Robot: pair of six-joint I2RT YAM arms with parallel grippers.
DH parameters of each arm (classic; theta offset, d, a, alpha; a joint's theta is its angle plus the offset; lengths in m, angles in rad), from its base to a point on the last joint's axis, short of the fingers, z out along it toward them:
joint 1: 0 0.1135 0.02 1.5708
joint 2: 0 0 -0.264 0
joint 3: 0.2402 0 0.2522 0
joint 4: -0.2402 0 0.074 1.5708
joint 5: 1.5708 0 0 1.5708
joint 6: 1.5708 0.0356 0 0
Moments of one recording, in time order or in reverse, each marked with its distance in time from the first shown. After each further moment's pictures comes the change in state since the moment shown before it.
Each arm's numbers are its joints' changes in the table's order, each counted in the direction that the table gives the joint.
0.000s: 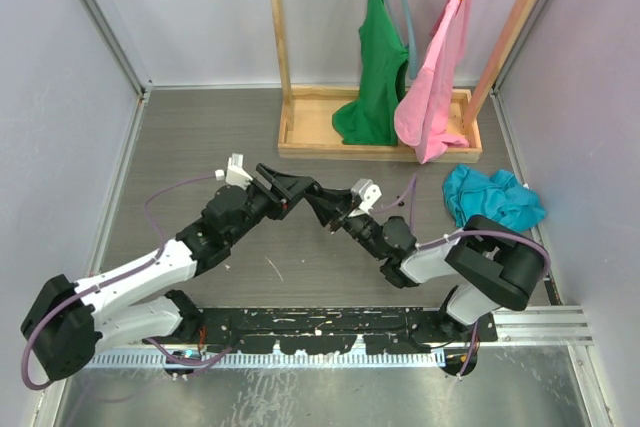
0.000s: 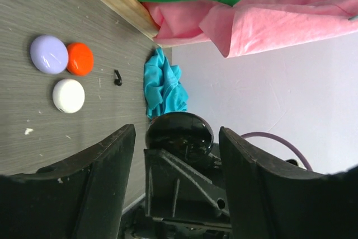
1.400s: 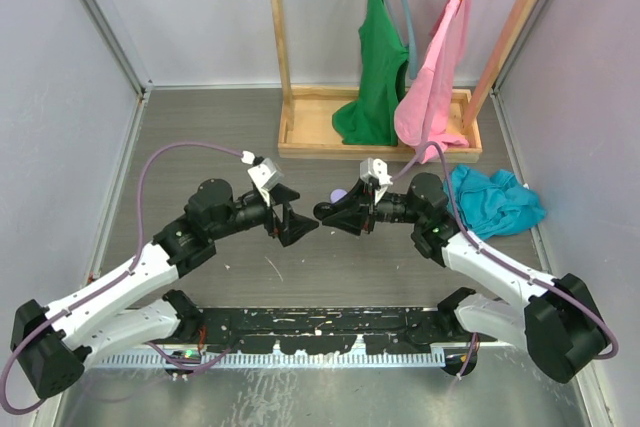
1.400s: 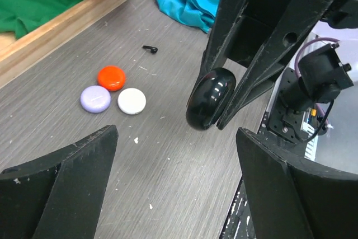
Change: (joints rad) left arm -0.001 0.171 0.121 -0.285 0.441 1.180; right arm -0.363 0.487 0.155 -0.912 -0.990 0.087
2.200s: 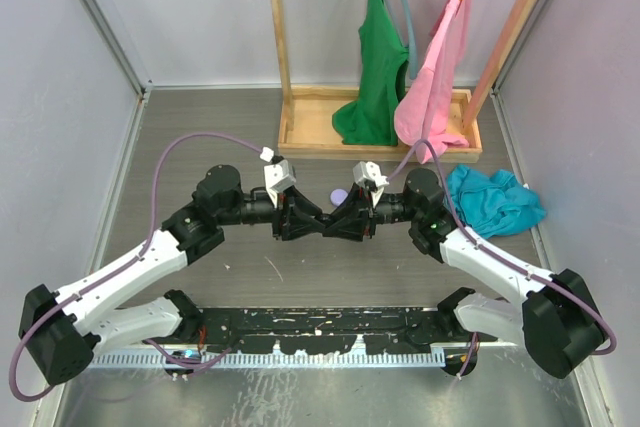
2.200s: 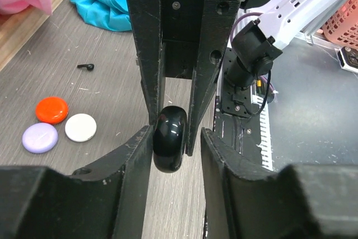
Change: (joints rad) left arm 0.010 -0.120 0.096 0.033 0.355 0.065; right arm 0.000 -0.036 0.043 -0.074 -0.166 -0.002
